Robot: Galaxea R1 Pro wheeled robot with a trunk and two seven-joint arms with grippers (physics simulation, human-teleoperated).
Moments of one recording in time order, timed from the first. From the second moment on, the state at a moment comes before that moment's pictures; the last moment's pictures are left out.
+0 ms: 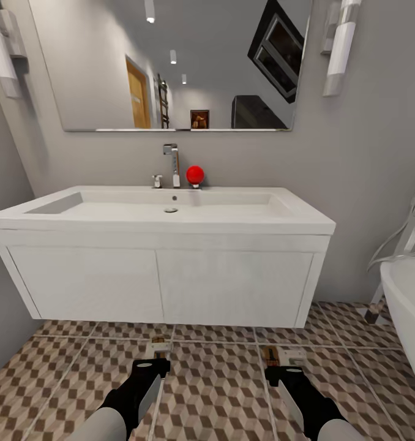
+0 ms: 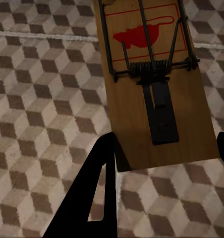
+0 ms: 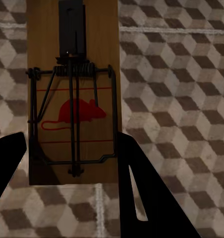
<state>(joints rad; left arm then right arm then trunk) -0.59 -0.16 0.03 -0.42 -0.04 0.24 0.30 -0.53 0.03 0.06 -0.50 -0.06 0.32 -0.22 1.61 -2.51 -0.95</state>
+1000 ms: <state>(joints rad) -0.59 -0.17 0.03 -0.42 -0.04 0.24 0.30 -0.53 0.03 0.06 -0.50 -0.06 0.36 -0.21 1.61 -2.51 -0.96</state>
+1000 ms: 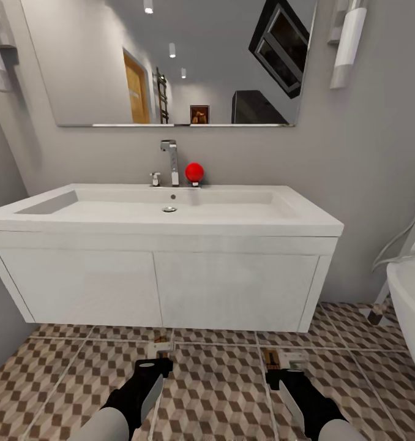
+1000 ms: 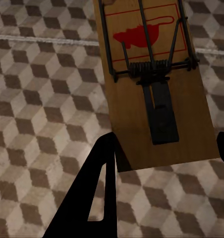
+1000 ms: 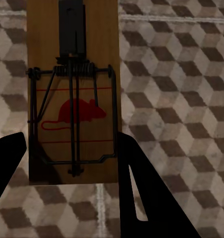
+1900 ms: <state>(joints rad) -0.59 -0.17 0.03 -0.42 -0.04 0.23 0.31 -0.53 0.03 0.06 -0.50 -0.06 0.36 -0.21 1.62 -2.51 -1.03</state>
